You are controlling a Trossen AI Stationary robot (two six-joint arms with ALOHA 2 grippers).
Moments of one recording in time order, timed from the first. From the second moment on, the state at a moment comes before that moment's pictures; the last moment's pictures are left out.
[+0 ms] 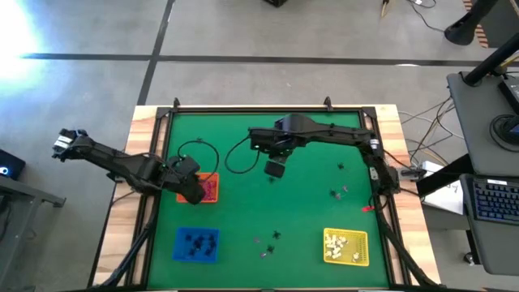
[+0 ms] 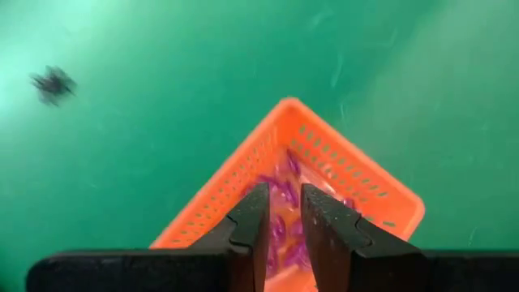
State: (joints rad) left arm -0.31 0.96 0.69 -0.91 -0.44 -0.96; right arm -0.08 2.10 2.28 -1.57 0.22 0.20
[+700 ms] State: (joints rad) left arm -0.27 0.96 0.78 -1.03 -0.53 -0.96; right arm -0.34 1.65 1.66 -1.56 0.41 0.34
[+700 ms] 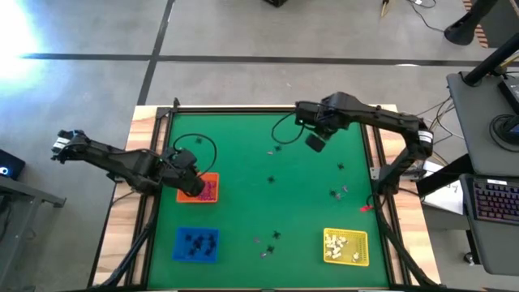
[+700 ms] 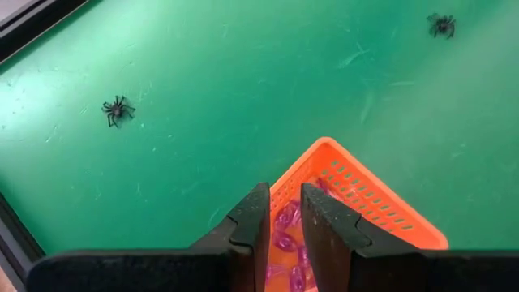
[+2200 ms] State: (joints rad) left arm -0.26 0.96 0.80 -0.96 -0.53 -0.90; right arm -0.81 1.81 1.06 -0.75 0.10 0.57
